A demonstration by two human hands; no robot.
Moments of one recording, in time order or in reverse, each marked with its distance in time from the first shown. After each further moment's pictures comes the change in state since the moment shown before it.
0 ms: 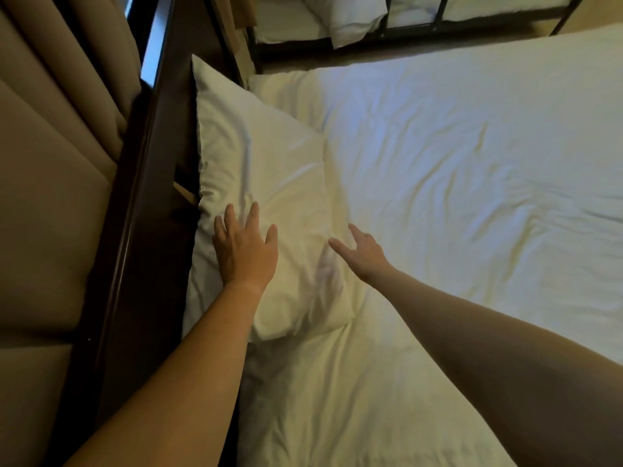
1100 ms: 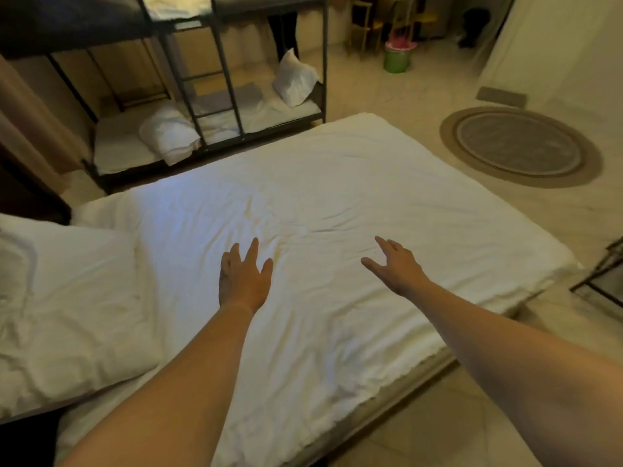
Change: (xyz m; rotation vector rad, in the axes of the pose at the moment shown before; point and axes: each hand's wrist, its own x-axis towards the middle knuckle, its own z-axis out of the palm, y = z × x) left_hand -0.400 0.488 -0.038 -0.138 -0.227 0.424; right_hand -0.435 0.378 -0.513 -0.220 0.478 0.093
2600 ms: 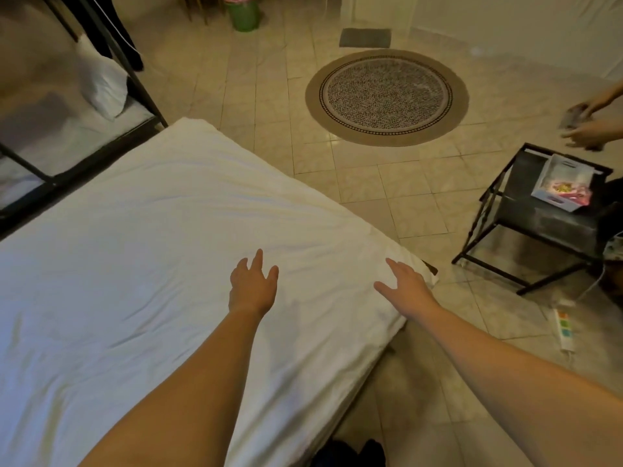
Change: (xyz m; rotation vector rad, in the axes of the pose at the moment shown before) left_hand 0.216 0.656 0.377 0.027 -0.346 0.149; right_hand 0.224 0.614 -0.283 0.171 -0.028 0.465
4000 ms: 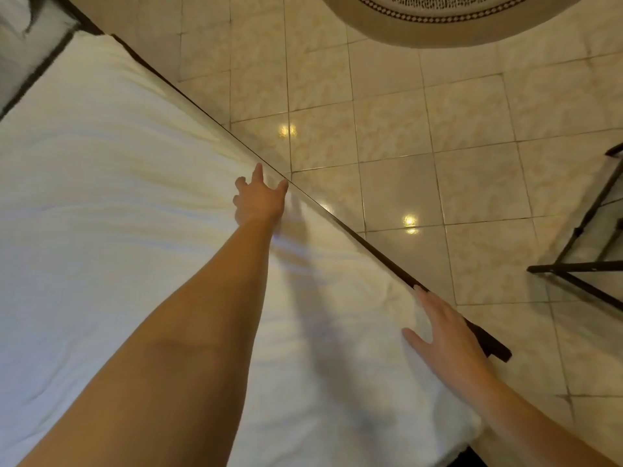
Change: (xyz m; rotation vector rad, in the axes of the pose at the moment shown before) left_hand 0.529 0.186 0.205 0.062 0.030 -0.256; right_hand 0.378 0.144 0.040 0.090 -0.150 -0.007
